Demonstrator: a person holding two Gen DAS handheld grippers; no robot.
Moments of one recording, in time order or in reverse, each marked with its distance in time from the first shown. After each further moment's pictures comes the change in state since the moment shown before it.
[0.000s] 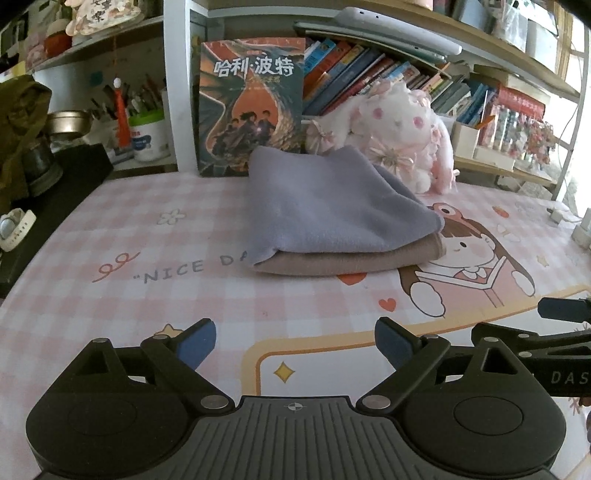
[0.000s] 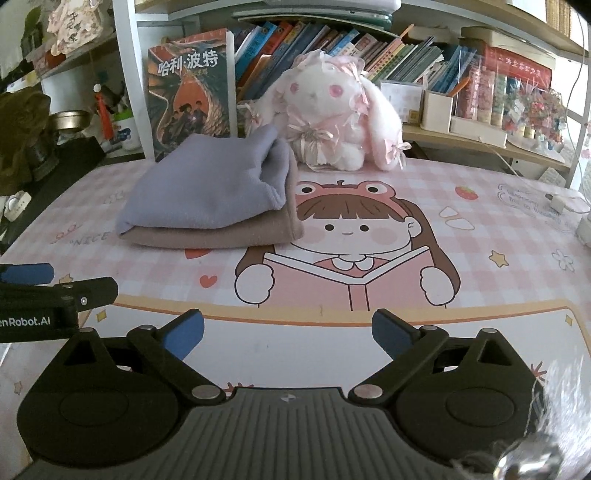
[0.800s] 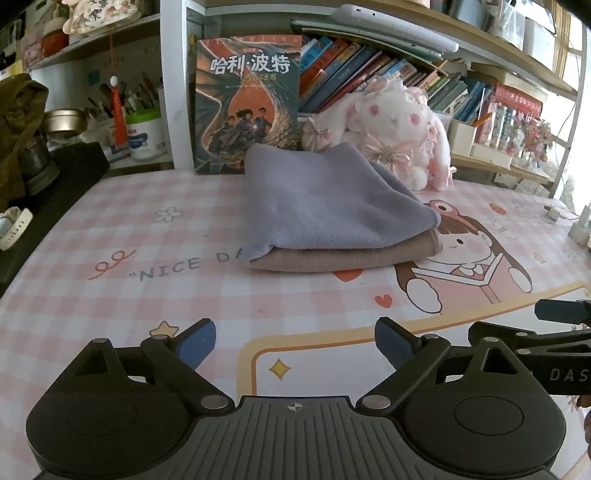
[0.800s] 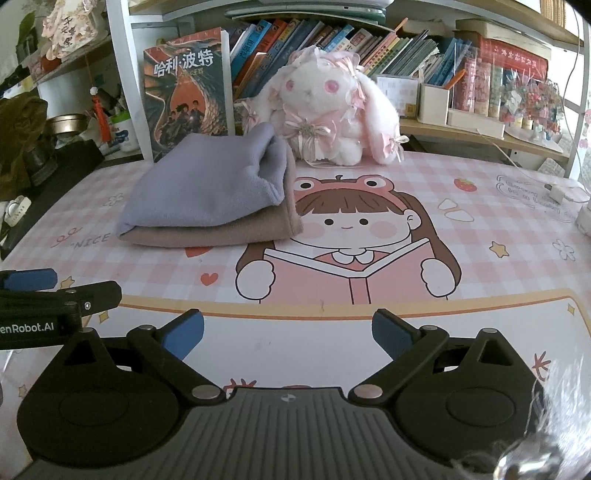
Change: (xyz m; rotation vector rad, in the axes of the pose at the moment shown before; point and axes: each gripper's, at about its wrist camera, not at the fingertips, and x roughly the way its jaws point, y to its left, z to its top) left arm 0.000 0.000 -0.001 -0.001 0.003 -0.012; right arm 0.000 -0.002 -0.002 0.026 0.009 0.005
